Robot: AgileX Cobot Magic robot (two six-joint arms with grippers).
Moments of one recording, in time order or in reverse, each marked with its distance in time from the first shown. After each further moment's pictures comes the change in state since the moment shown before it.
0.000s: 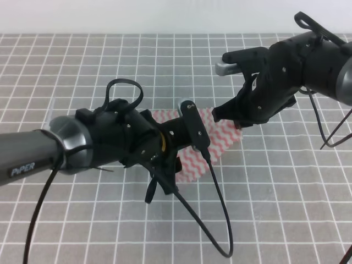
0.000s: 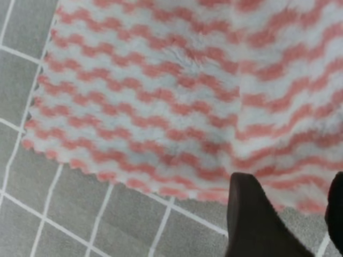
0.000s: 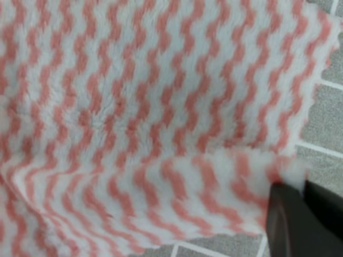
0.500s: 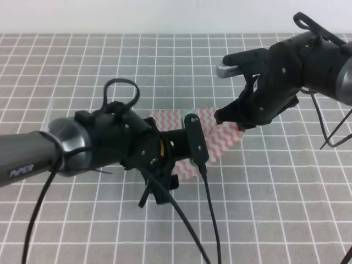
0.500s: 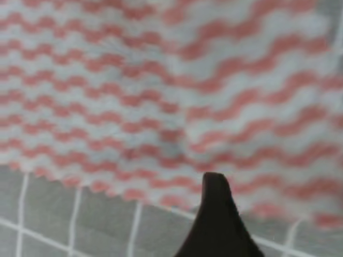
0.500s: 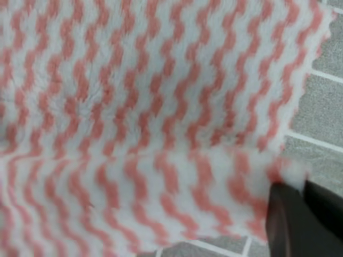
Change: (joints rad) left arm 0.006 -0.018 0.009 -0.083 0.035 0.171; right arm 0.002 0.000 0.000 -0.022 0.020 0.000
